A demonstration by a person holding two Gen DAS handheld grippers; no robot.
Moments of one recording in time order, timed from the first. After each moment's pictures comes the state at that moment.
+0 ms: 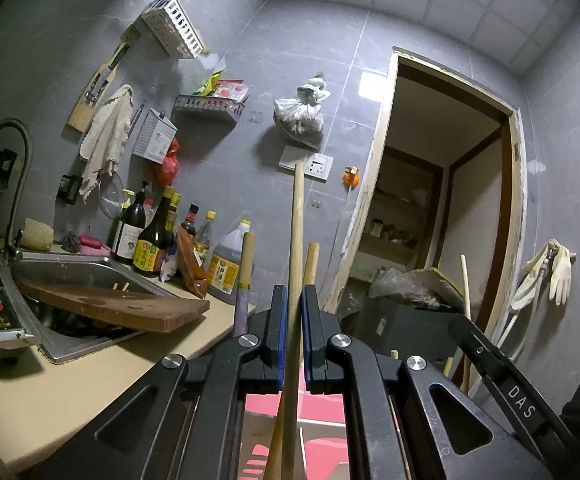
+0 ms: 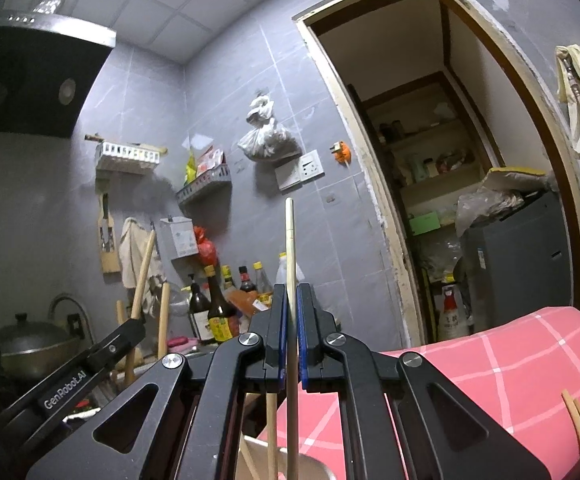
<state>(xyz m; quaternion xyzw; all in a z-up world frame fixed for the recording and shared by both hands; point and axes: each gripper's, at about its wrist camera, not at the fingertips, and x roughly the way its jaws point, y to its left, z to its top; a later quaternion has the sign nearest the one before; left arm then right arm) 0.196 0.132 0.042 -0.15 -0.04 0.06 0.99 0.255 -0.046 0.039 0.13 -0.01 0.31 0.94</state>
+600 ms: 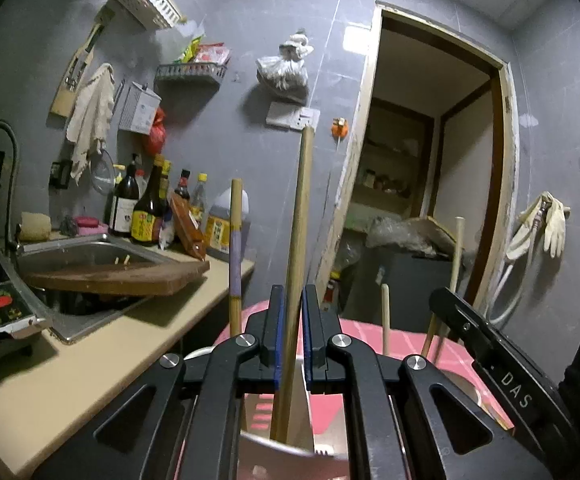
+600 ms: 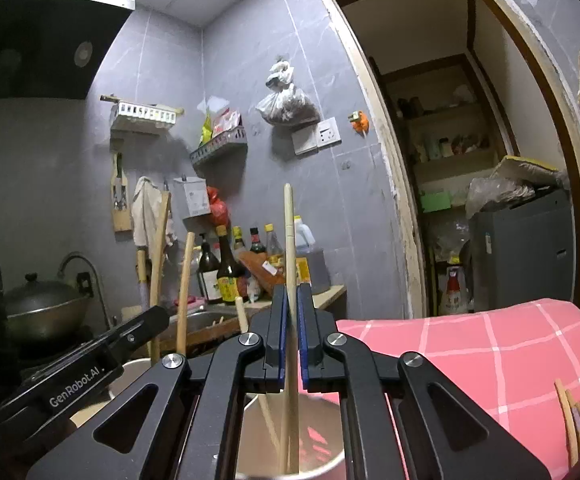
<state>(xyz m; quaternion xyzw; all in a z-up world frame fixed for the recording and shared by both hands) 0.193 0.120 0.030 -0.12 0.05 0.04 0.99 0.240 -0.043 0.032 0.08 0.05 0.33 0.94</state>
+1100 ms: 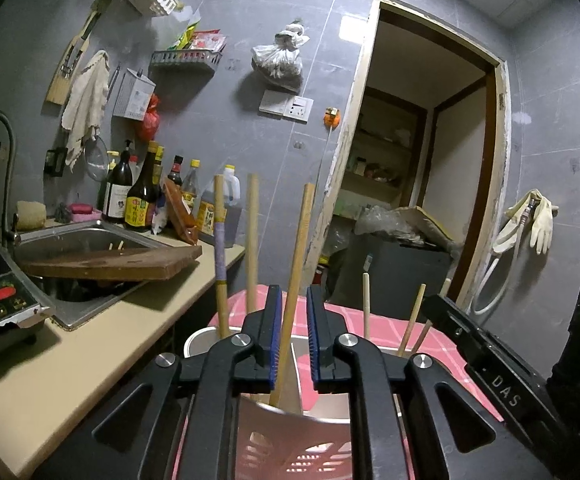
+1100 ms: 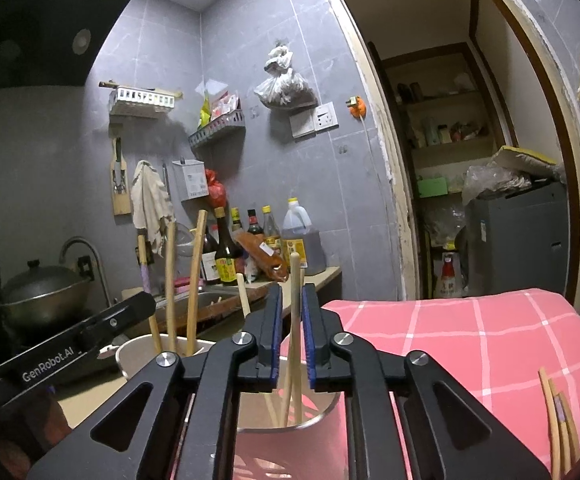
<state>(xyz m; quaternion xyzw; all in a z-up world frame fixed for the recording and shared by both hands) 0.175 0.125 0.035 -0.14 0.07 0.01 0.99 0.230 -0.053 0.035 0.07 0.07 0.32 0.94</state>
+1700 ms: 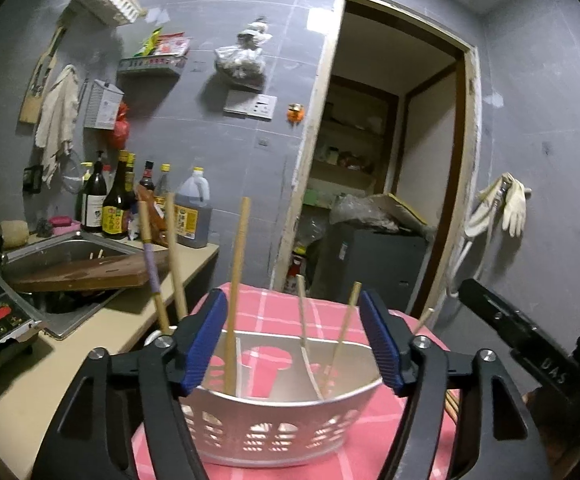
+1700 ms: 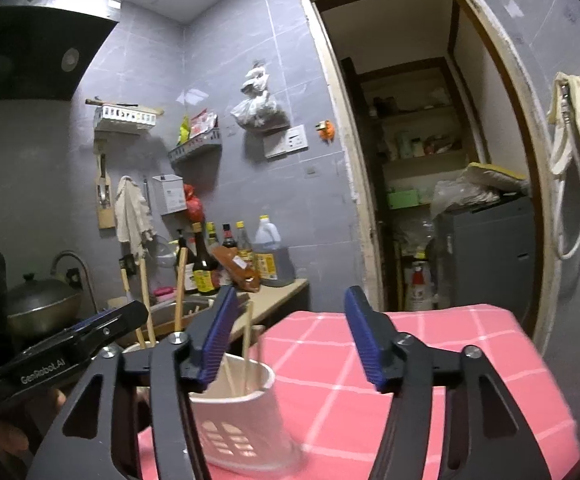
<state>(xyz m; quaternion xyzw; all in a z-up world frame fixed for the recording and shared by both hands) 0.157 0.085 0.064 -0.10 0.09 -0.03 0.99 0.191 -0.123 0.070 0.06 0.07 0.27 0.96</state>
